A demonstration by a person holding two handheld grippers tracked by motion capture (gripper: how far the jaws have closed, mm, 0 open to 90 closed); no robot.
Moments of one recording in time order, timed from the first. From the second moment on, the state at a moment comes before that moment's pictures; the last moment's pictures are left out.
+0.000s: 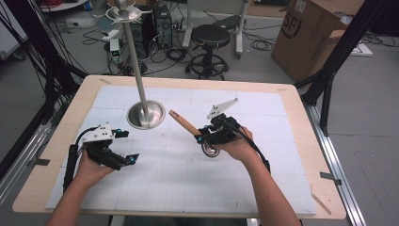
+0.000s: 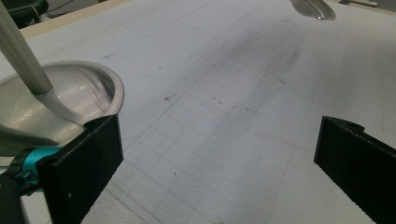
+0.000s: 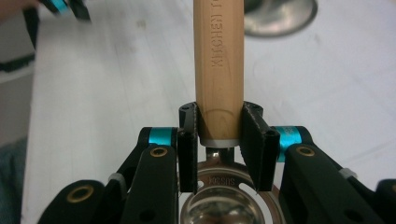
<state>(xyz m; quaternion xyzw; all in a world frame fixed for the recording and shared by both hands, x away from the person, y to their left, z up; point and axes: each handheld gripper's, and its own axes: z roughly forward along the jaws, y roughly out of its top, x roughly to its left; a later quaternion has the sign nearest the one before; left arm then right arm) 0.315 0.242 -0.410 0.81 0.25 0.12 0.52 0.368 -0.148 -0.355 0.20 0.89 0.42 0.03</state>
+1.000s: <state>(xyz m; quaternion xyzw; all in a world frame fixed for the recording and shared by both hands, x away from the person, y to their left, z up) 0.315 0.242 -0.410 0.81 0.24 0.12 0.52 0.401 -0.131 -0.268 0.18 0.84 0.51 0.06</state>
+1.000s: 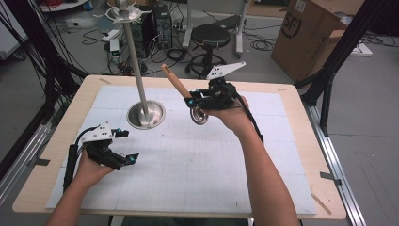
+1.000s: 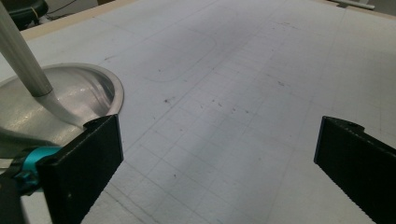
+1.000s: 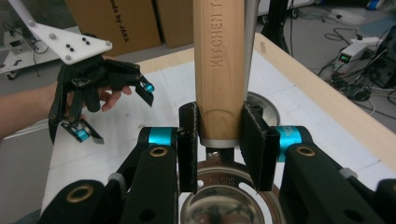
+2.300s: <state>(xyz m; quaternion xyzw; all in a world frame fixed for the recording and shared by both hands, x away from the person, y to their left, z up) 0.316 0.241 -0.412 0.81 0.24 0.12 0.52 0.443 -0.079 -0.187 0.16 0.81 0.55 0.09</state>
